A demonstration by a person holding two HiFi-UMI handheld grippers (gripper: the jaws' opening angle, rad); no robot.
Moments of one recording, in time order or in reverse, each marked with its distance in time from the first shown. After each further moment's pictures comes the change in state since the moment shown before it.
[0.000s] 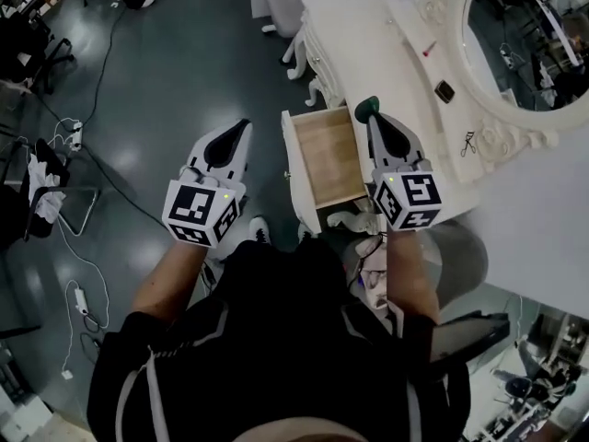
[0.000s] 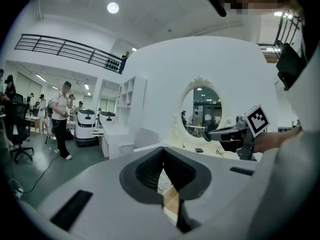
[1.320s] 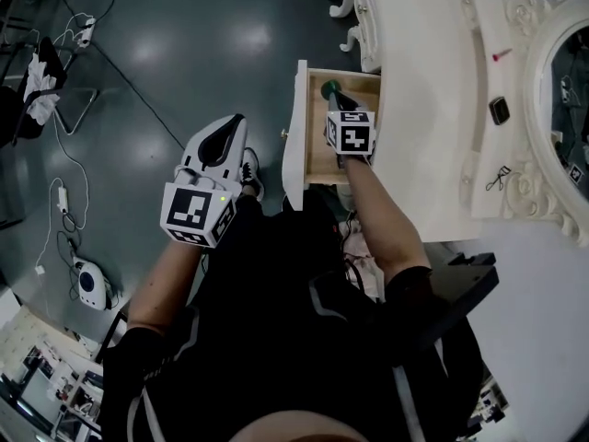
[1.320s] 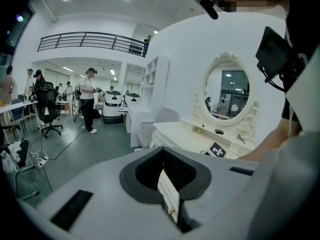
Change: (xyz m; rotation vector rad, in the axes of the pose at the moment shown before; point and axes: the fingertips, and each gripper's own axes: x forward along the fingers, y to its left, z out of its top) left arm 0.025 -0.013 -0.129 -0.142 0.194 0.287; right arm 0.171 0.002 -0.317 0.048 0.602 0.200
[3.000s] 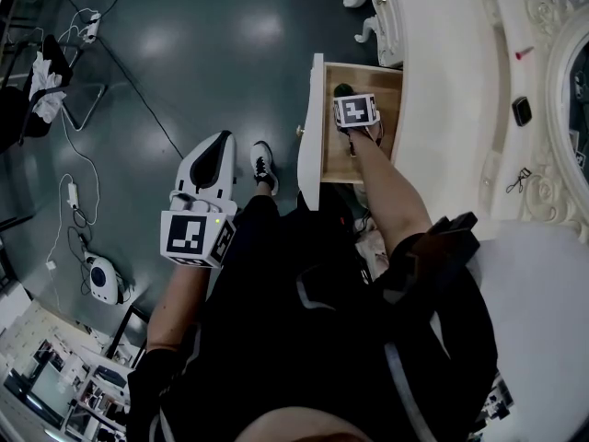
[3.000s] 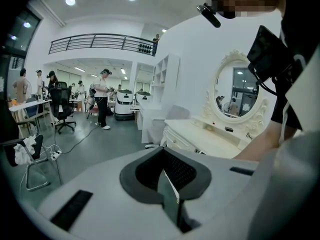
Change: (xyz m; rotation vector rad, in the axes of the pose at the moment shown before) left arm -0.038 0.039 -0.024 -0.043 0.025 0.119; right arm 0.090 -0.010 -0.086 -0.019 0.345 -0.038
